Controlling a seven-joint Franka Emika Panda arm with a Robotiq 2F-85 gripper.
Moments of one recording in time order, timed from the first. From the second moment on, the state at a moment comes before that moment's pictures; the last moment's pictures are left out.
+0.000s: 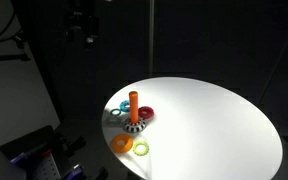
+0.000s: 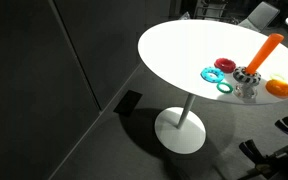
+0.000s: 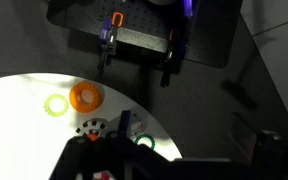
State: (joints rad) arm 0.05 -0.39 -0.05 -2.12 0.02 1.40 -0.20
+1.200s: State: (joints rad) arm 0.05 -0.39 -0.04 -2.26 0.02 1.67 -0.20
